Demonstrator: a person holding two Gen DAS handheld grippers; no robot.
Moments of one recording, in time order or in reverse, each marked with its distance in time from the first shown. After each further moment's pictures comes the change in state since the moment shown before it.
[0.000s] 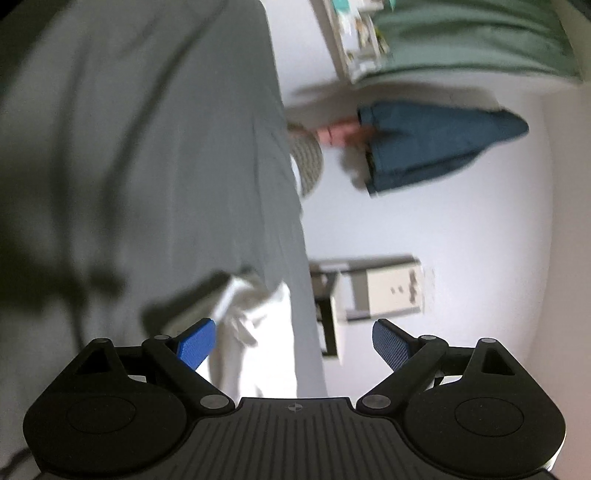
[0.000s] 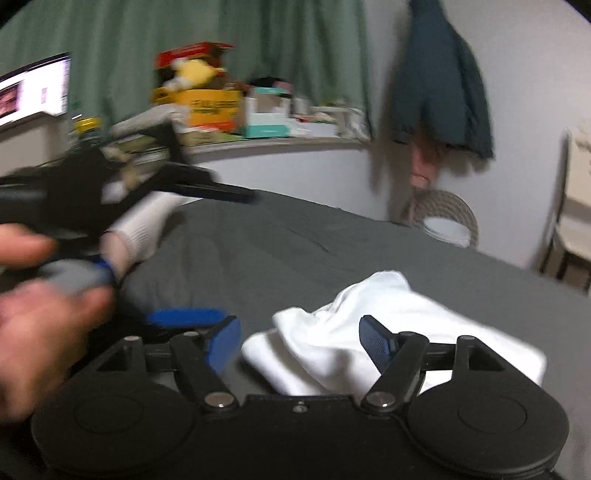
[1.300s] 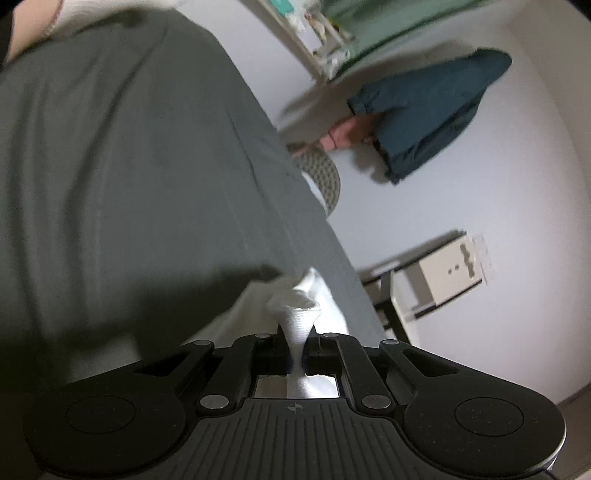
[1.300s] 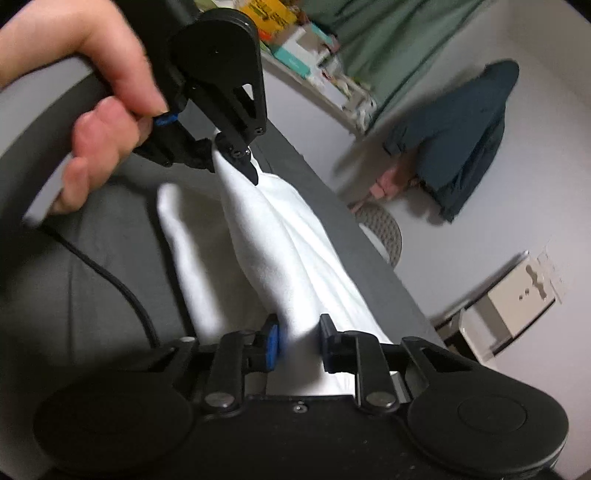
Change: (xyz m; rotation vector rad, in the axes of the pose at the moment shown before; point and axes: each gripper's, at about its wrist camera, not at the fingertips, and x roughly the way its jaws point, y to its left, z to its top) left arm 0.015 -0.022 -0.031 0.279 -0.136 0.228; right arm 0.022 0.018 -0.059 -0.612 0.179 -0.317
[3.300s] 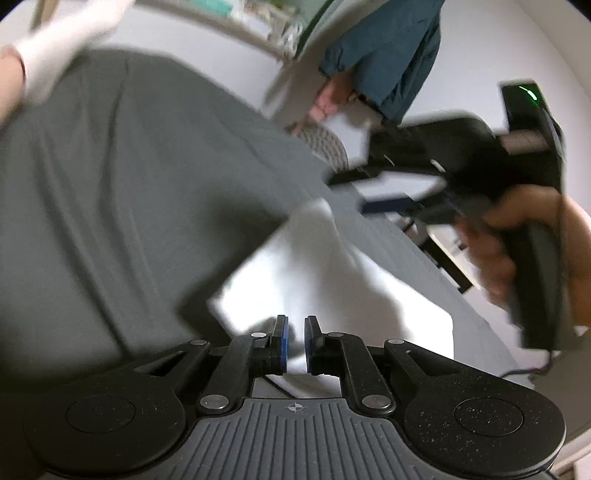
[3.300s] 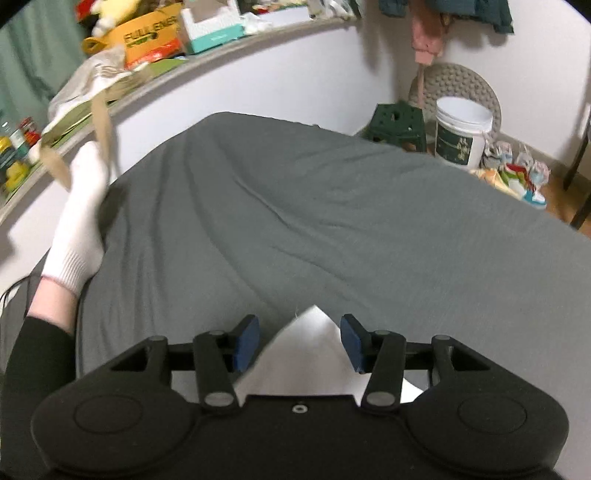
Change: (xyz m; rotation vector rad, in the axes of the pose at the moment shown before) left arm -0.077 -0.006 -0.052 0.372 -0.011 0.154; right arm 0.146 -0.165 0.087 0.677 0.246 0.586
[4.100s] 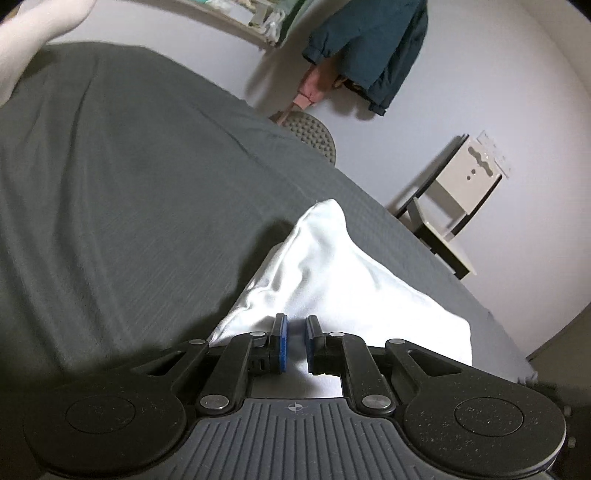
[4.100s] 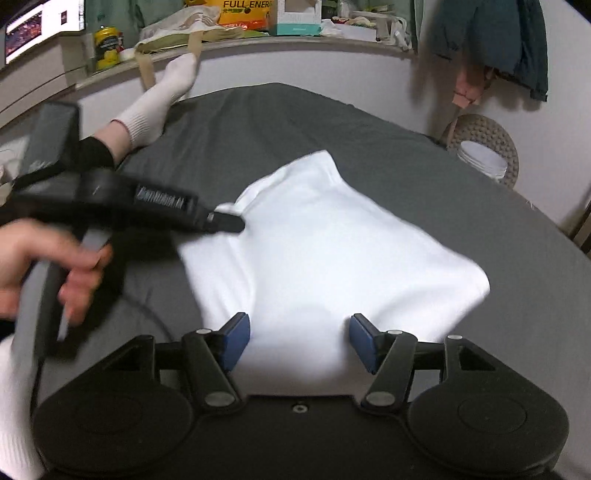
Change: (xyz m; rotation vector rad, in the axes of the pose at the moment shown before) left arm 0.055 0.018 0.011 0.012 0.083 -0.066; right arm -0.071 -0.005 -0.162 -0.276 -0.068 -0.006
